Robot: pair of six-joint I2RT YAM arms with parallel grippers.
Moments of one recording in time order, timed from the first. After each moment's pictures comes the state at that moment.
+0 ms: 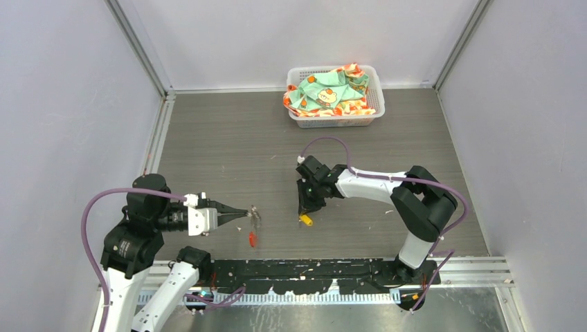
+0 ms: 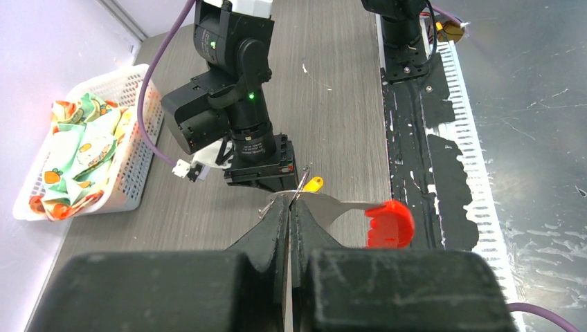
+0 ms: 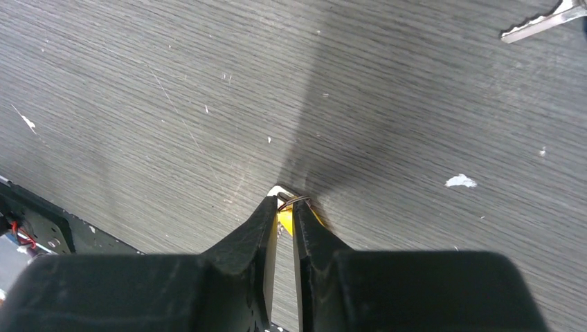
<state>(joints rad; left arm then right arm) -0.31 0.53 1.06 -0.94 1.07 0.74 0.86 1.73 1.01 -0.39 -0.15 0.69</state>
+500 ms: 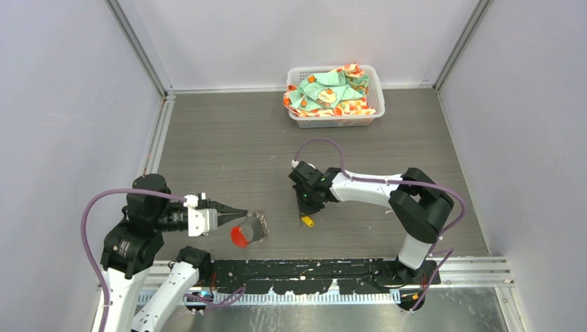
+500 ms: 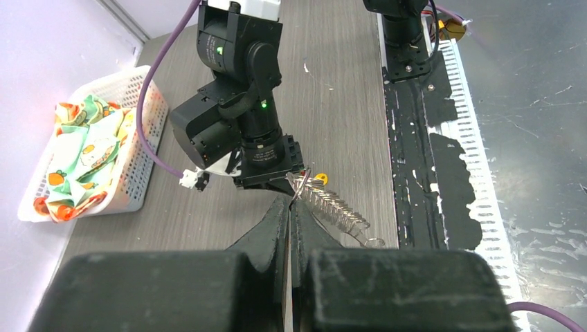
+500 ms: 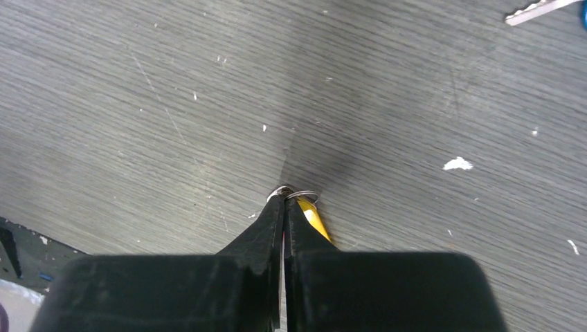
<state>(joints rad) -0.31 0.53 1.06 -0.94 1.07 0.75 0.92 1.74 1.05 -0.46 -0.03 0.66</state>
